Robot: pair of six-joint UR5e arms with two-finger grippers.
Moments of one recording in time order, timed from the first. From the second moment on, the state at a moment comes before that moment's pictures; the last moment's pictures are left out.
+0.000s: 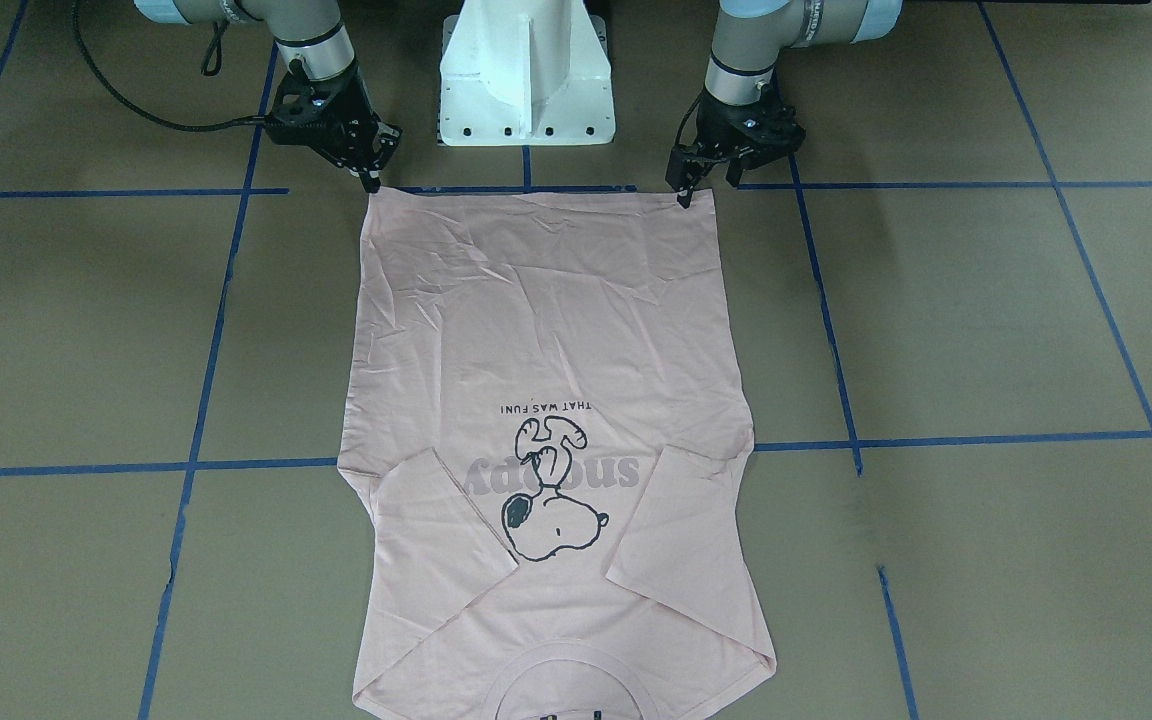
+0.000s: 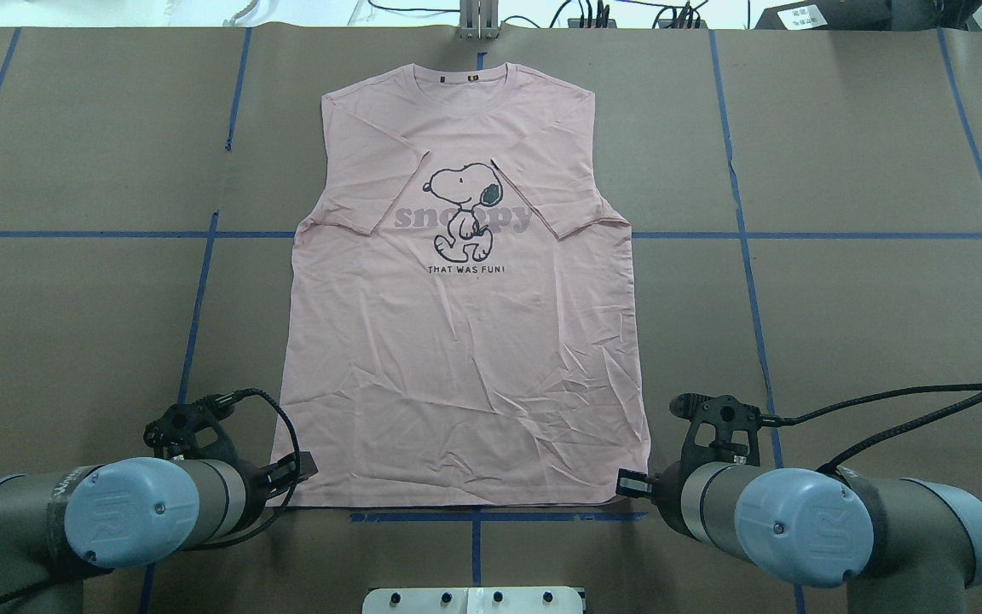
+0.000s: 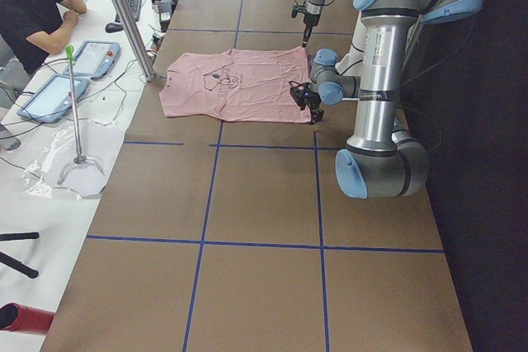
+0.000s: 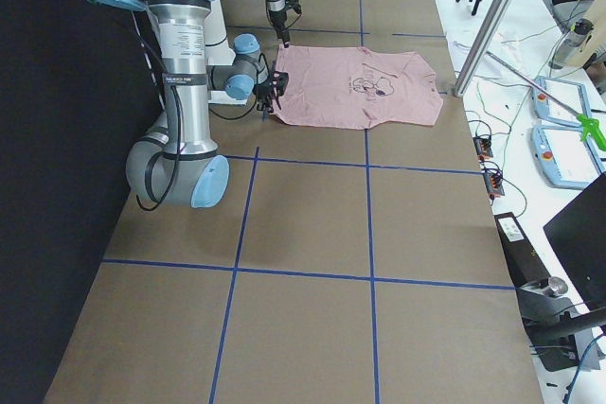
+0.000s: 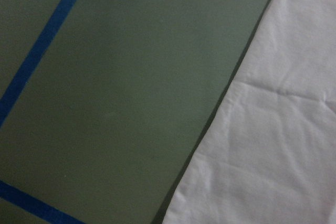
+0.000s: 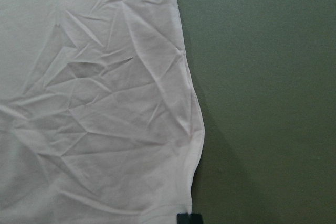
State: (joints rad) left arm -0.19 -1.70 -2.06 -1.76 -1.57 -1.91; right arm 0.16 -1.46 2.13 -1.35 1.52 1.66
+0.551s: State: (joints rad) left arm -0.17 -1.70 -2.05 -1.76 -1.57 -1.91; right arm 0.16 -1.46 2.13 -1.35 1.52 1.66
